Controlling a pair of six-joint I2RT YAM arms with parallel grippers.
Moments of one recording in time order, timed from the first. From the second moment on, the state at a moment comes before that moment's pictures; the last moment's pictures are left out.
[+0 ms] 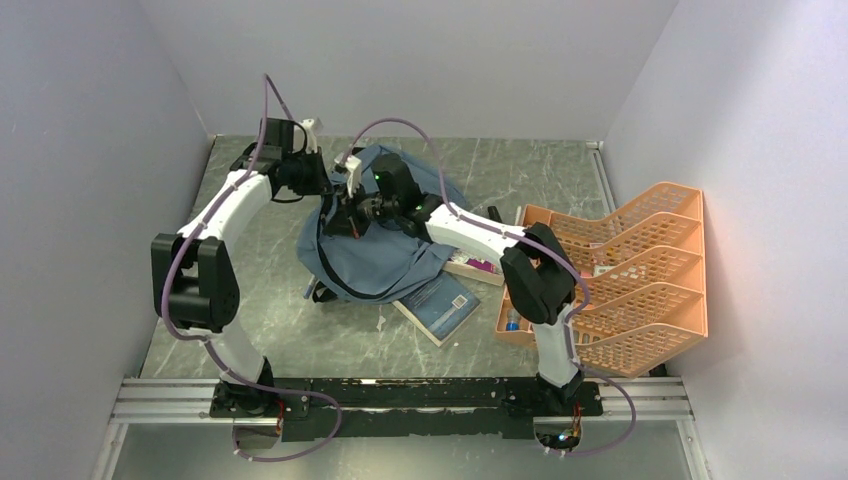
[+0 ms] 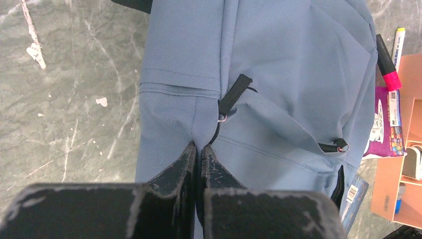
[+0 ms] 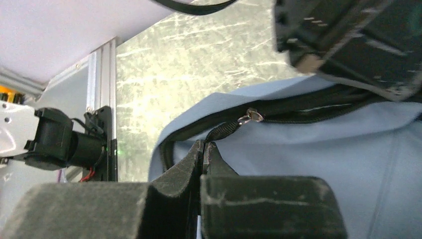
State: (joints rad) left arm -0.15 1.73 1.41 -0.48 0.31 -0.19; right arm 0.80 2.02 1.57 0.09 -0.64 0.20
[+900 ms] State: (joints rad) left arm -0.16 1.96 1.69 -0.64 0.35 -0.26; right arm 0.84 1.78 1.13 0.23 -0.50 0.17
